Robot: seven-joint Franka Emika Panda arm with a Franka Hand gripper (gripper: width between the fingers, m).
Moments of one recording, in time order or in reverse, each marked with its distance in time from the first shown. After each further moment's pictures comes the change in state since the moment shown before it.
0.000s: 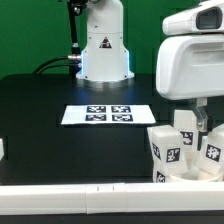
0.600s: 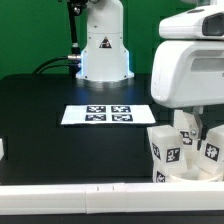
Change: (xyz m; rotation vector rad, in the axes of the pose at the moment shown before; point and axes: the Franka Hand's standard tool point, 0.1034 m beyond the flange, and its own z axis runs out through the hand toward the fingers) arm 0.002 0.015 0.009 -0.038 -0.038 -0.089
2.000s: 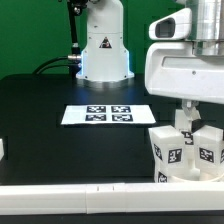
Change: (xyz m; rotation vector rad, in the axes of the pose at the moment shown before) arm -0.007 0.010 0.001 0.021 -0.015 1.322
